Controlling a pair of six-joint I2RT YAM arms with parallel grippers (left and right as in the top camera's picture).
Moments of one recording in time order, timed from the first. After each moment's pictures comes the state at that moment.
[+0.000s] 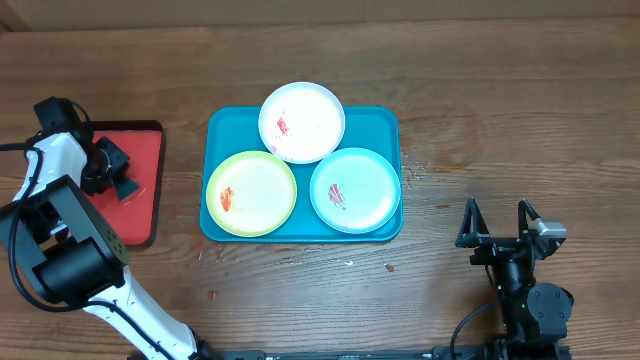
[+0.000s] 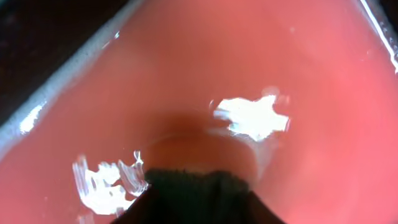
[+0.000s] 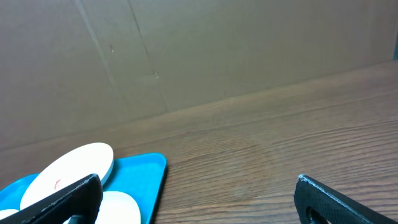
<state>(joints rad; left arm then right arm) 0.51 2.10 1.48 -0.69 -0.02 -0.36 0.00 0.01 0.02 -0.03 -0.06 0.27</state>
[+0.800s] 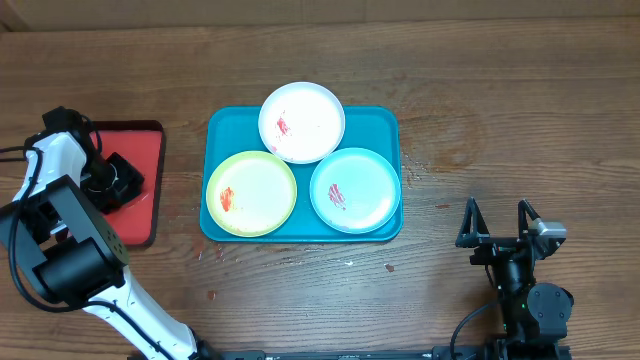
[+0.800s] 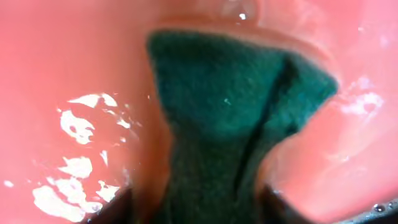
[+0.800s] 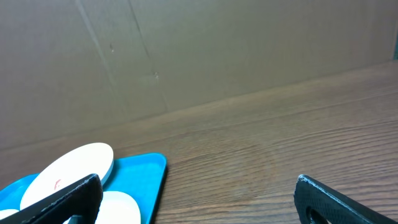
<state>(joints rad) 0.51 2.10 1.49 -0.93 0.01 -0.36 0.00 0.01 0.02 -0.03 -0.06 0.27</state>
